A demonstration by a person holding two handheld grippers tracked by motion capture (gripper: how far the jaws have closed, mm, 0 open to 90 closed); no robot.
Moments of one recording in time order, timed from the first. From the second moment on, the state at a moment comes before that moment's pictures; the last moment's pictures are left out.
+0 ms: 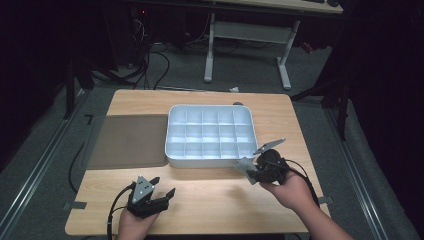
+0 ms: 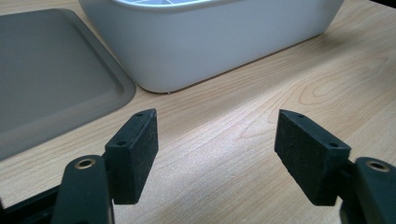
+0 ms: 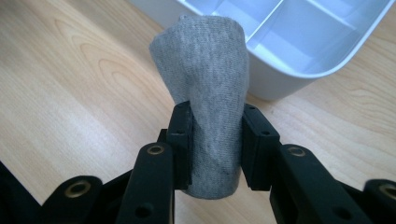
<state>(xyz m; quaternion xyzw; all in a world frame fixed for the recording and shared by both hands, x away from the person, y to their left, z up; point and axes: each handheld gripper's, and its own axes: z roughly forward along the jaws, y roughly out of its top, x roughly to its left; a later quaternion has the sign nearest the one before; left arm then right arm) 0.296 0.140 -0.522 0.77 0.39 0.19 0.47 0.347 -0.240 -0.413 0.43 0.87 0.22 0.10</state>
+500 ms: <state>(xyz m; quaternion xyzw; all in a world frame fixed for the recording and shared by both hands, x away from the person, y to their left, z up) 0.297 0.145 -0.522 0.76 0.40 0.19 0.47 0.394 -0.232 -0.395 0.45 0.87 0.20 0.10</state>
